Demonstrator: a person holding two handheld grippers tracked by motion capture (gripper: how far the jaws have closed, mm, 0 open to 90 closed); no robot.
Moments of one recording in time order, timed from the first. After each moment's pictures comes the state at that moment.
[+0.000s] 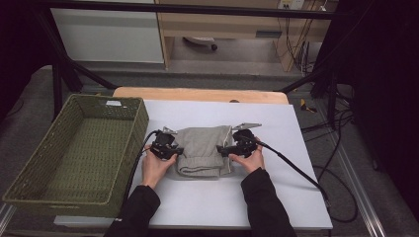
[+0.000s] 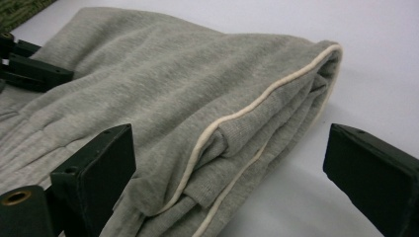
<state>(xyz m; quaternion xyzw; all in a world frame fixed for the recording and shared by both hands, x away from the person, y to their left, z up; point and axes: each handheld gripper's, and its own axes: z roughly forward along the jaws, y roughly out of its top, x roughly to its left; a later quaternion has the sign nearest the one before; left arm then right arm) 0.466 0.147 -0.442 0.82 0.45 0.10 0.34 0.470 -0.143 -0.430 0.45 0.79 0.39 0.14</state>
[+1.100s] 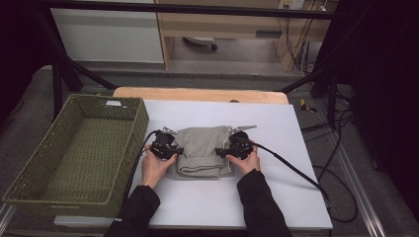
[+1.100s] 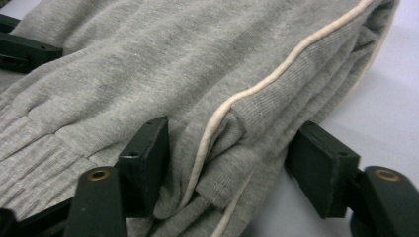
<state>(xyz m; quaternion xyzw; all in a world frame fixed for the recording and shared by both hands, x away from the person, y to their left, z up) 0.466 0.147 -0.442 0.82 0.45 0.10 0.34 0.474 -0.135 -0.447 0.47 0.80 0.37 0.09</state>
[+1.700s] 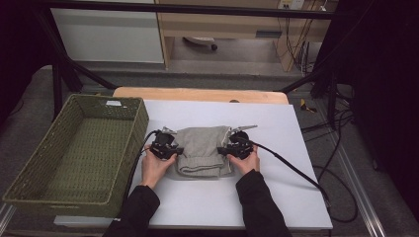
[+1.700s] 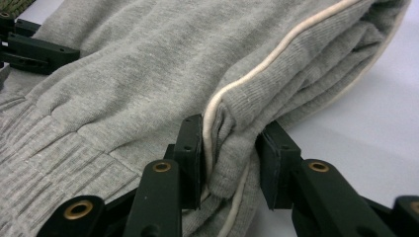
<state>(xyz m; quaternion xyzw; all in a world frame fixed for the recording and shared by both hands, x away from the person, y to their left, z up) 0.467 0.148 -0.442 0.82 0.45 0.10 0.34 0.473 -0.135 -0.445 0.47 0.80 0.38 0.07</state>
